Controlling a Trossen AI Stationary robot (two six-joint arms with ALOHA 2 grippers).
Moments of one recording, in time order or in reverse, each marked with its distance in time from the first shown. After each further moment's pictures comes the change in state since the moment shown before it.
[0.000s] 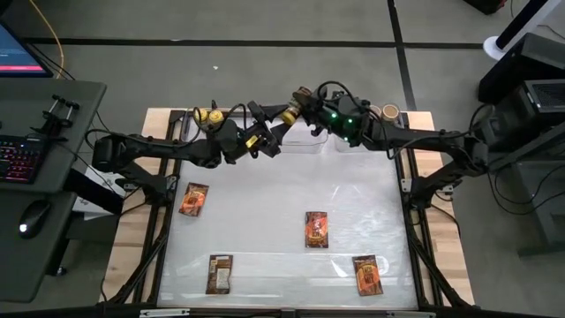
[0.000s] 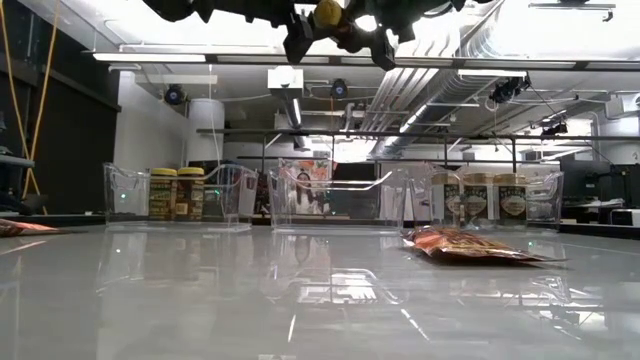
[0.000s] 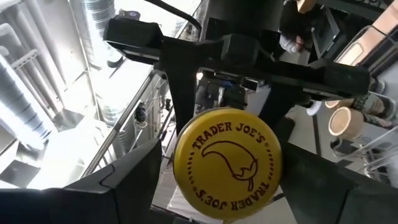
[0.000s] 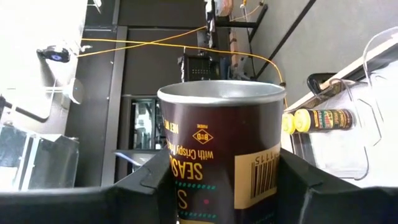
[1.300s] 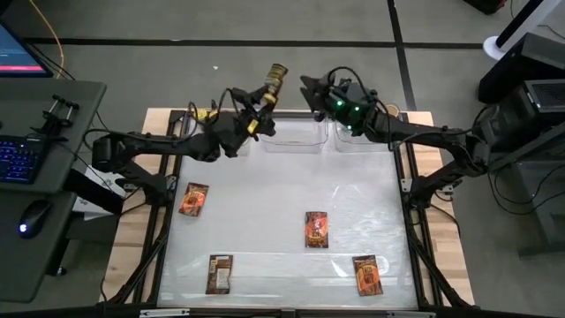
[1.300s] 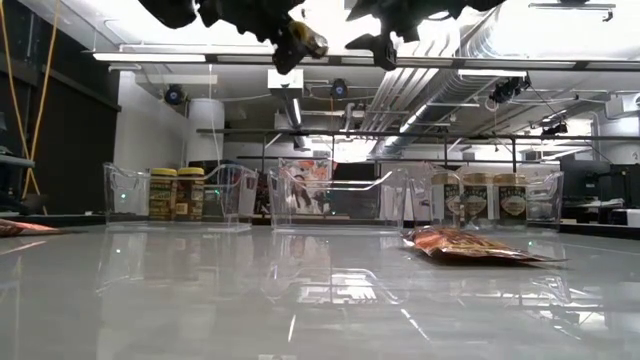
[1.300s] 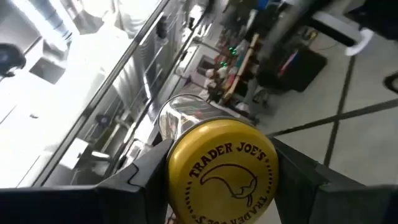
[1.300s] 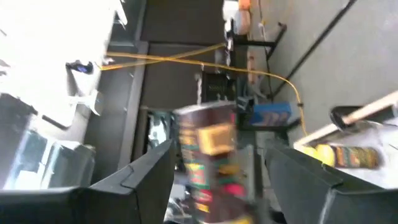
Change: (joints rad) left arm 0.063 -0.008 -0.002 0.019 -0.302 -0.106; right arm -0.094 -0.004 0.002 0.083 -0.034 -0.065
